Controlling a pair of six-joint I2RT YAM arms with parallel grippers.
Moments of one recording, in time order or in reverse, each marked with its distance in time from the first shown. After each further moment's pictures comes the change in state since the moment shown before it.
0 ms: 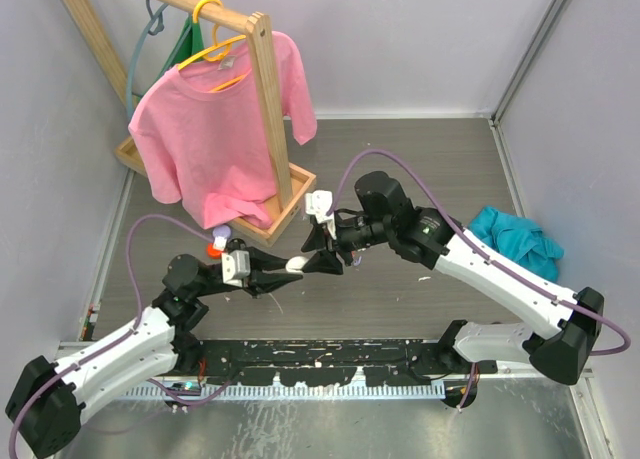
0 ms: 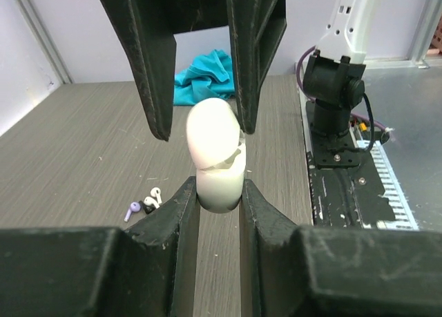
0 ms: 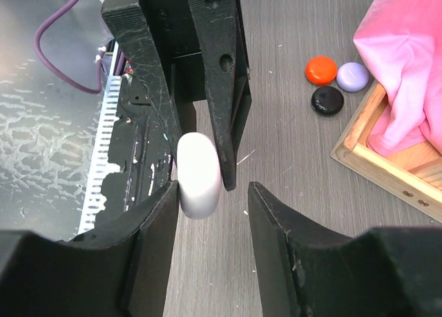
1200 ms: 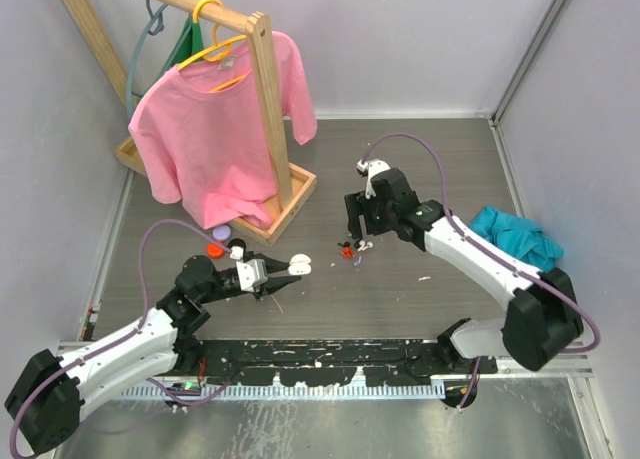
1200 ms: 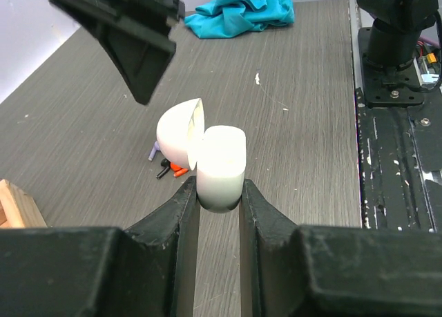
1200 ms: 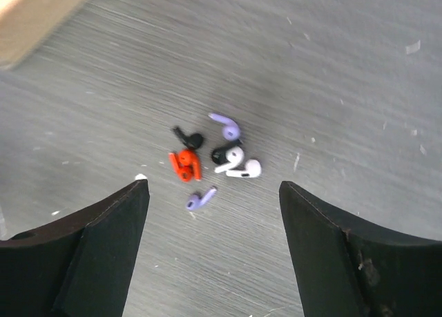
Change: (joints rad) left arm -0.027 0.014 -0.055 -0.162 -0.137 0.232; right arm -0.284 0.093 -0.185 0.034 0.716 0.484
